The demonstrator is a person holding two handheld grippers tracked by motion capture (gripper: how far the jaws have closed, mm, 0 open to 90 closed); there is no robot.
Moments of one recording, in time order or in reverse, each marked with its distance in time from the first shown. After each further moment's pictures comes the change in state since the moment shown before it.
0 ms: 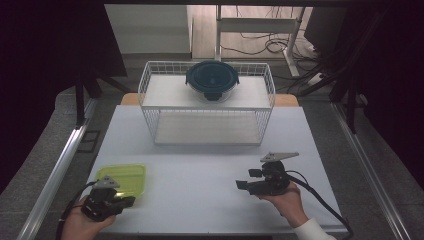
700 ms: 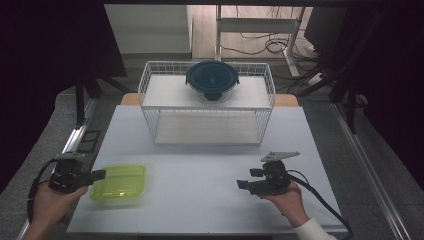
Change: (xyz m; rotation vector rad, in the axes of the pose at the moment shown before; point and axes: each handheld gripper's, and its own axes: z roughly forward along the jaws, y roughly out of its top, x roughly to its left) left arm 0.082 0.021 -0.039 -0.084 0.110 -0.180; right arm -0.001 0.001 -0.001 0.007 -0.013 -0.002
